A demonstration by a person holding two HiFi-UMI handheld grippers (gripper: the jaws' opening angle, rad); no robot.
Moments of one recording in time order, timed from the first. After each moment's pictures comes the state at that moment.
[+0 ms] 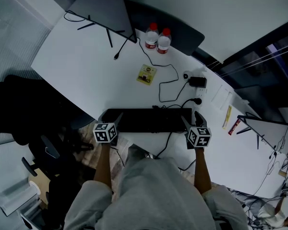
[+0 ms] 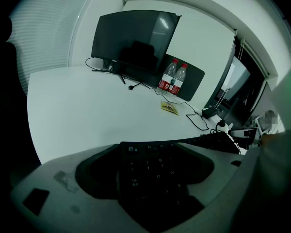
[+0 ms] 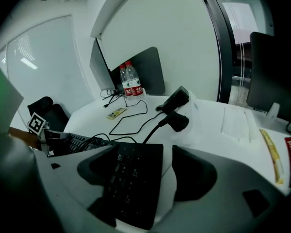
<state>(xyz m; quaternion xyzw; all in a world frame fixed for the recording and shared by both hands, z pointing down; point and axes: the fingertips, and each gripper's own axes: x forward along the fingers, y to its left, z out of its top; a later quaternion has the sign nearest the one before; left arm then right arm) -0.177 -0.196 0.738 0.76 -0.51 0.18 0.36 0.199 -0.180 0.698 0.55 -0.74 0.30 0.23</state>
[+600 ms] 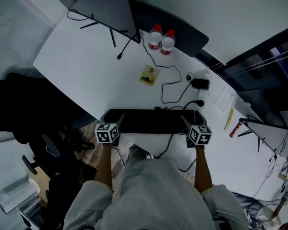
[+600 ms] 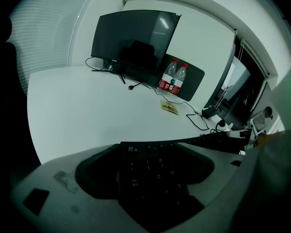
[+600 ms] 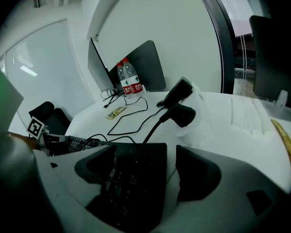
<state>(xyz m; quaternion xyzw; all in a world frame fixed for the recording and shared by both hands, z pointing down) -0.177 -0.195 0.738 0.76 -0.51 0.18 0.36 0.194 -0.192 0.718 0.54 -0.75 0.33 0.21</state>
